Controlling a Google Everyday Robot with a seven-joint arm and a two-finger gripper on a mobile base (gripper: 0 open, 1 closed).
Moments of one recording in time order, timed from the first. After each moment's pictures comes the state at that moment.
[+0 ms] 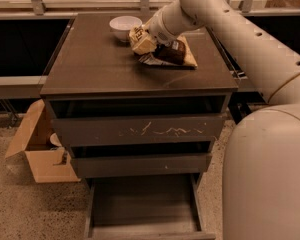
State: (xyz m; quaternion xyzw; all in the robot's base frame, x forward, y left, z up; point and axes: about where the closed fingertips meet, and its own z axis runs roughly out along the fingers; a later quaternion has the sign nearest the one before) arm 0.799 0.005 0.891 -0.58 0.68 0.07 0.43
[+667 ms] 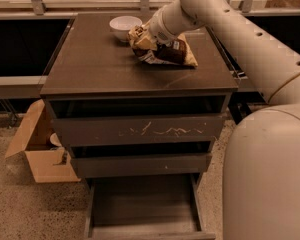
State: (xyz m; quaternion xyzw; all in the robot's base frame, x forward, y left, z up) arm 0.799 0.005 0.891 -0.58 0.68 0.07 0.44
